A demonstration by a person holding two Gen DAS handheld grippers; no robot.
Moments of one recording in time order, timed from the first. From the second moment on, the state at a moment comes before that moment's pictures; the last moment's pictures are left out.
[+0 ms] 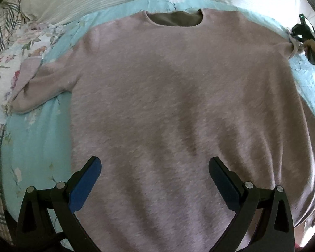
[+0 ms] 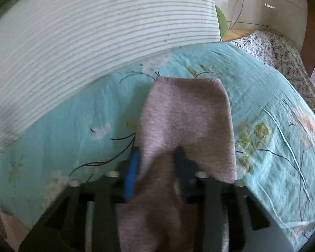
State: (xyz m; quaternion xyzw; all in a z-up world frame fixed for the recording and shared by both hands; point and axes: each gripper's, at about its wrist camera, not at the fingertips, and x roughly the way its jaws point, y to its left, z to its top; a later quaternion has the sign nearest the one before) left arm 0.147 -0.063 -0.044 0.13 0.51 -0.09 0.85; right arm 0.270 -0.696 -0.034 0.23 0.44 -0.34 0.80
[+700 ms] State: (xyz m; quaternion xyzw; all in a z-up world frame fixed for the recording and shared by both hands) left arm 0.146 -0.004 -0.008 -0.02 0.47 -0.12 0.87; right arm 0.291 -0.308 -0.007 0.30 0.43 0.18 0.83
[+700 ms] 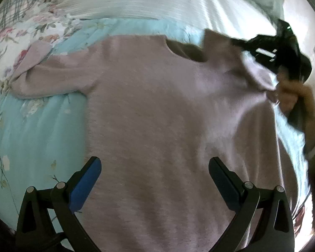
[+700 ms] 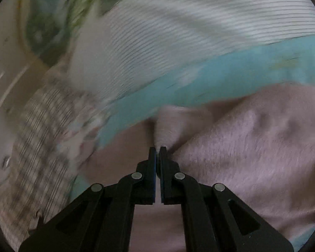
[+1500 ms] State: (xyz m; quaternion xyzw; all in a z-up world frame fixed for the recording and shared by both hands) left arm 0.308 0.027 -0.009 -0.09 0.48 -0.22 0.84; right arm 0.237 -0.203 -0.057 0.27 0.50 0.24 0.78
